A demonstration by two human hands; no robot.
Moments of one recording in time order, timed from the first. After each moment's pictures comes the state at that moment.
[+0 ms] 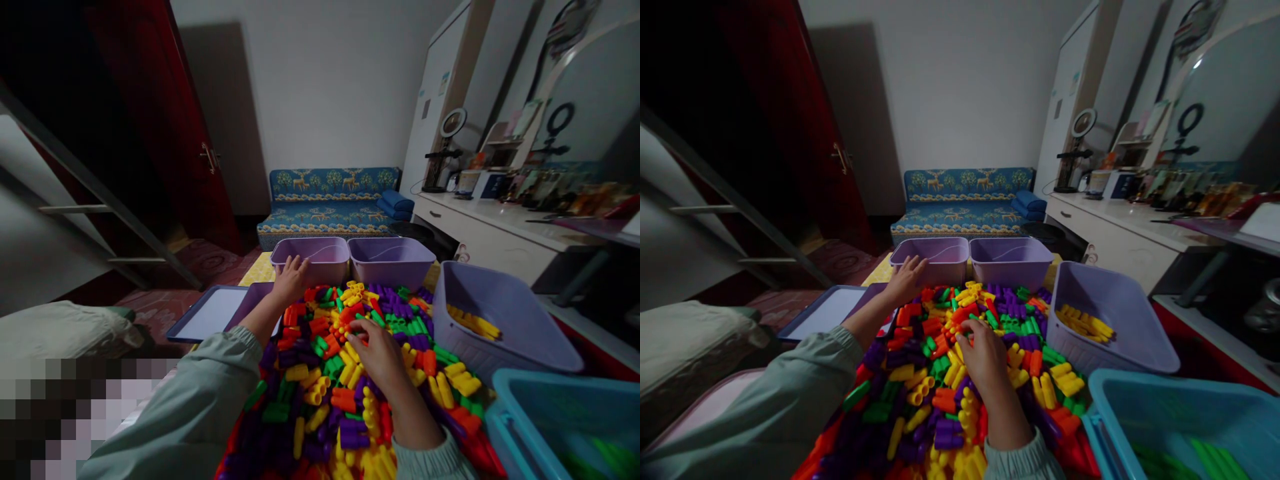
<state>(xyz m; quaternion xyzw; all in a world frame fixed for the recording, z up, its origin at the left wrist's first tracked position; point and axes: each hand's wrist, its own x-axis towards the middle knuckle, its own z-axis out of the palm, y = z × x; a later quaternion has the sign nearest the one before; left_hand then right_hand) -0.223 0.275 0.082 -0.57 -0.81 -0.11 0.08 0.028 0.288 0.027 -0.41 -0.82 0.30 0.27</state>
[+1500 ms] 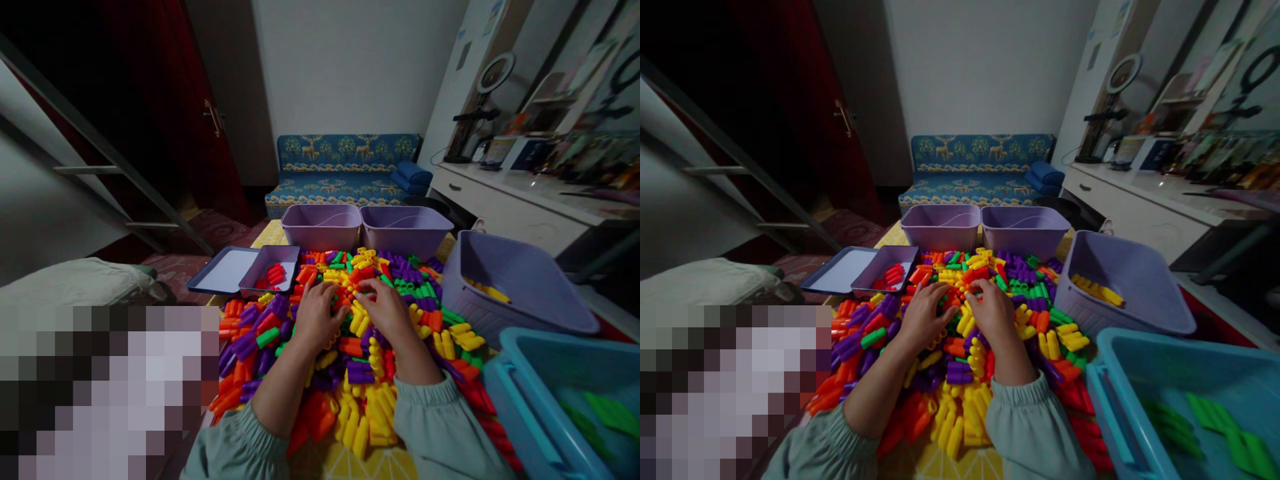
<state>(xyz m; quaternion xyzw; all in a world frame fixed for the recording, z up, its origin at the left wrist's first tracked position) -0.103 0.181 0.019 -0.57 -0.76 -0.31 0.02 0.026 0.290 0.025 -0.39 -0.83 0.28 0.28</state>
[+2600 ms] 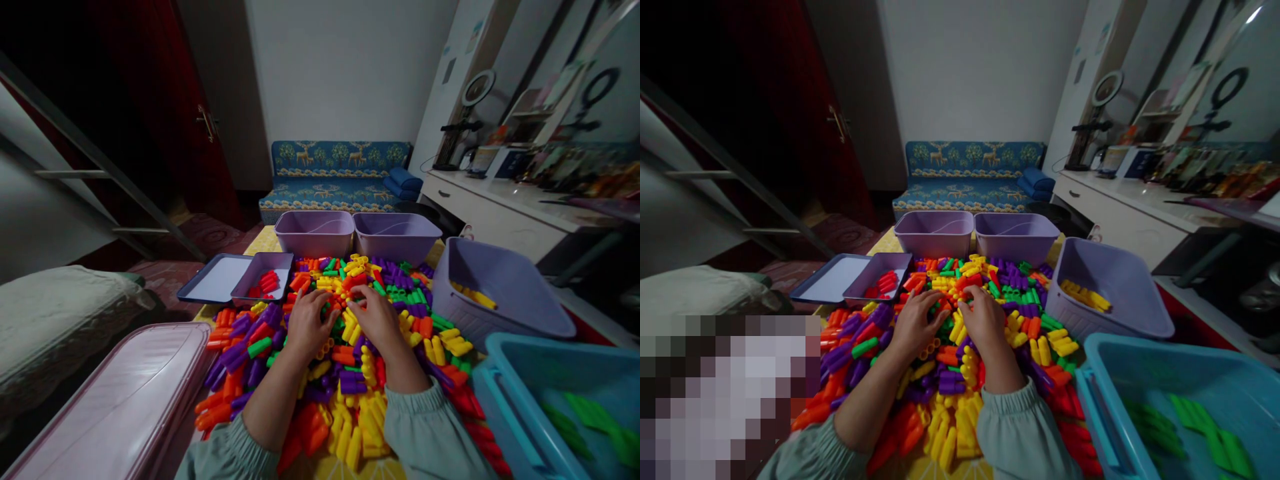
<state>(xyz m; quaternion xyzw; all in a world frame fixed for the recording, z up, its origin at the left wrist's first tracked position) -0.108 0.182 0.014 -0.57 -0.74 -0.36 0.03 0.023 0.285 0.028 -0.41 -0.84 0.25 0.26</state>
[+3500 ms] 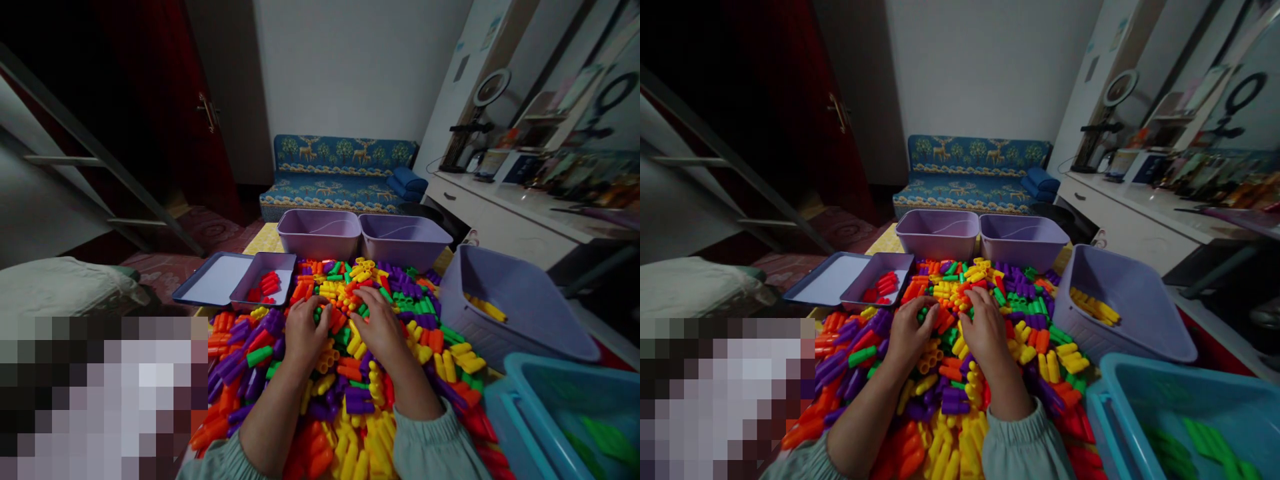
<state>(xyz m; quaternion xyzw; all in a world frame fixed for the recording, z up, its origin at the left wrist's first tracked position) -0.111 0.180 0.017 -0.46 -0.75 -0.48 0.01 0.017 0.285 0.020 -0.34 -0.86 0.21 0.33</state>
